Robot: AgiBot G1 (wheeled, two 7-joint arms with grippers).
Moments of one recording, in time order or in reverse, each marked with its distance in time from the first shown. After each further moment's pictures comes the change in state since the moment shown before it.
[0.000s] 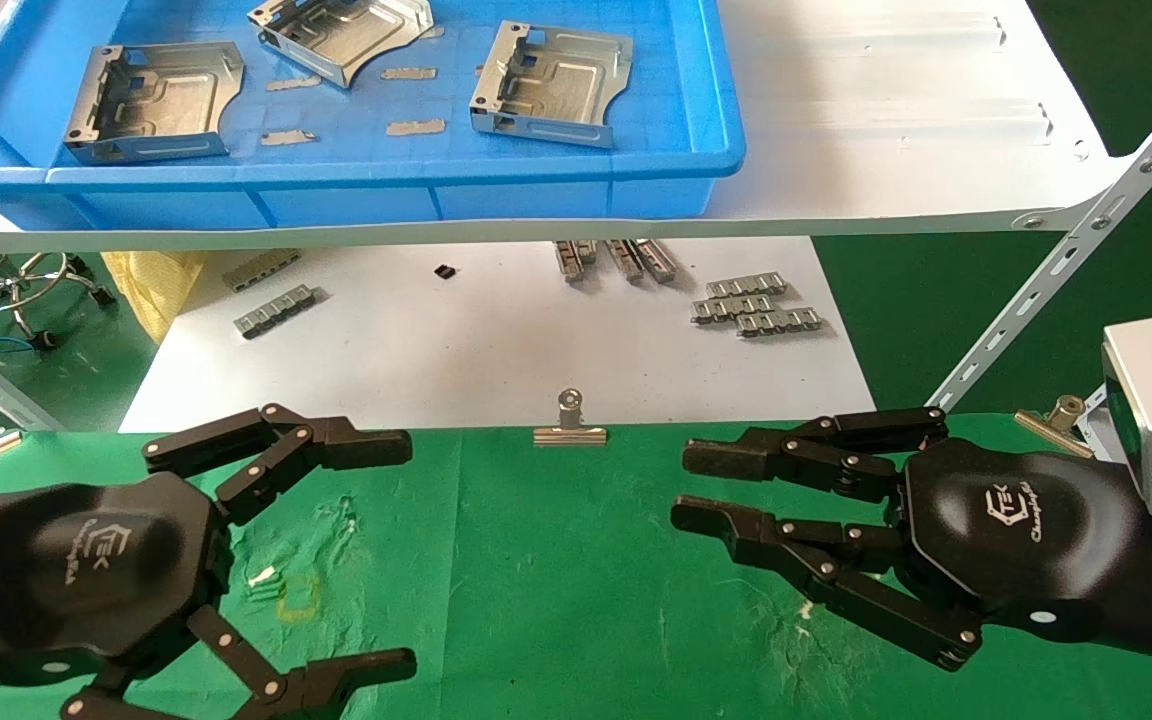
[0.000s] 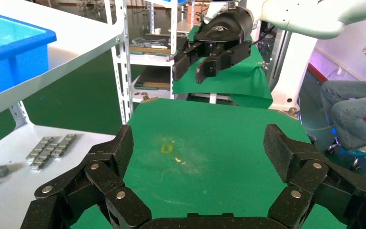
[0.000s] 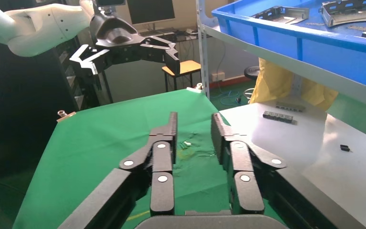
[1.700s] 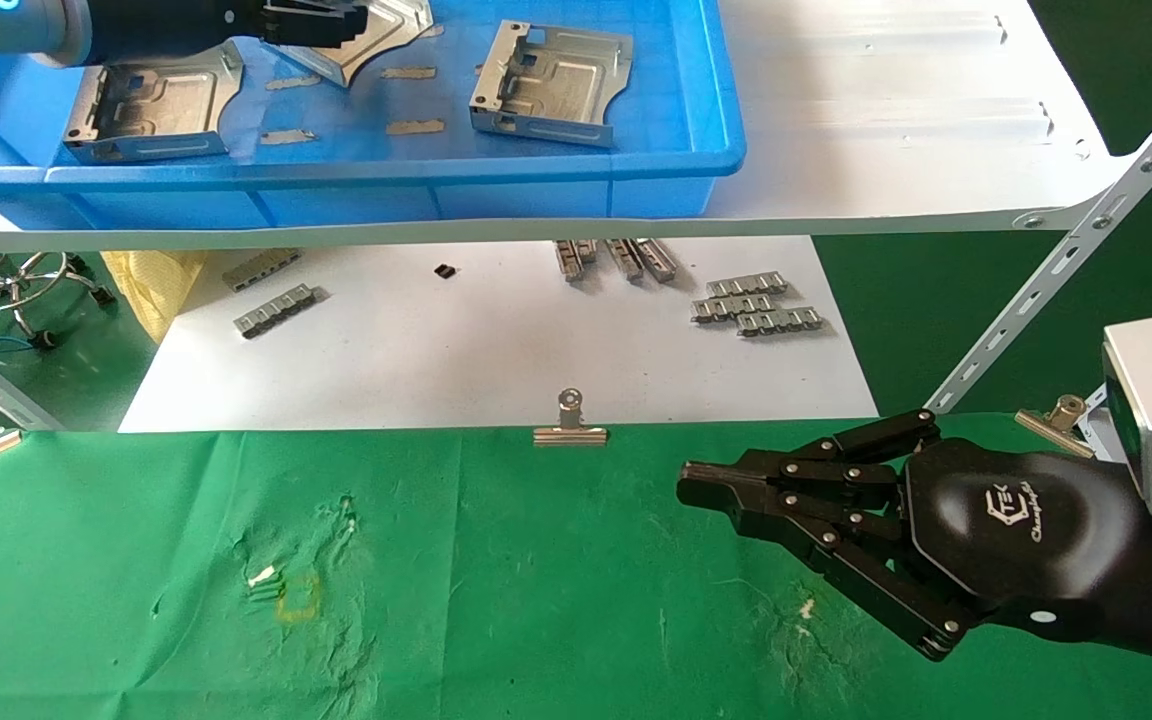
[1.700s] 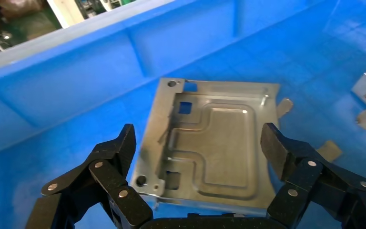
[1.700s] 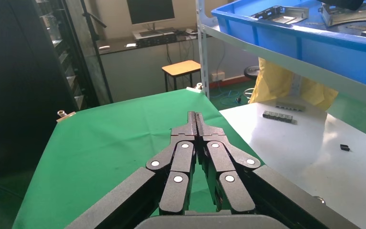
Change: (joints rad) left arm -1.038 0.626 0.344 1.274 0.694 -0.683 0.024; right arm 0.000 0.000 0.000 0.000 0.000 0.000 0.000
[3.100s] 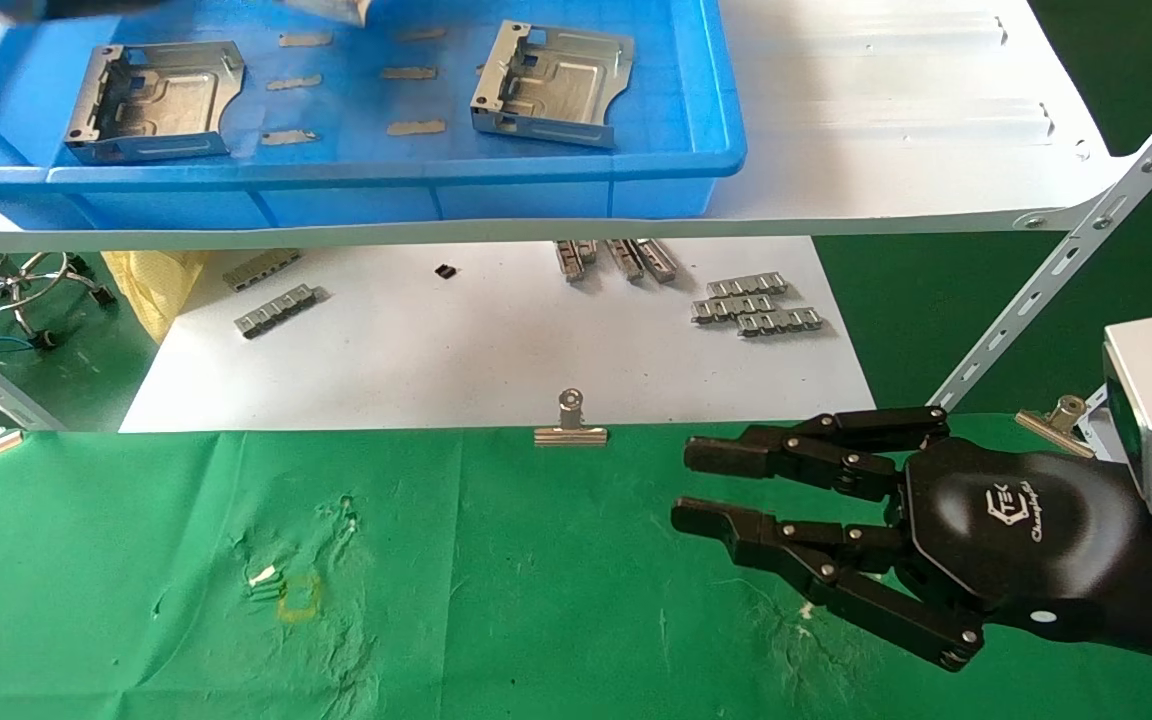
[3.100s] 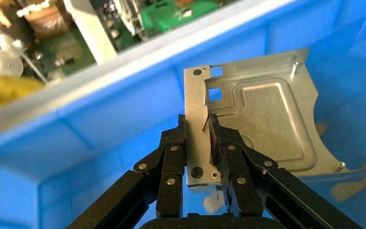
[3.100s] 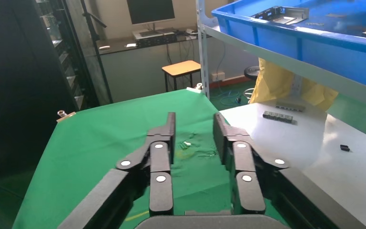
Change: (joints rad) left arm -0.021 -0.025 -0.009 -0.030 -0.013 -0.028 0.049; right arm 0.000 0.000 0.000 0.000 0.000 0.000 0.000
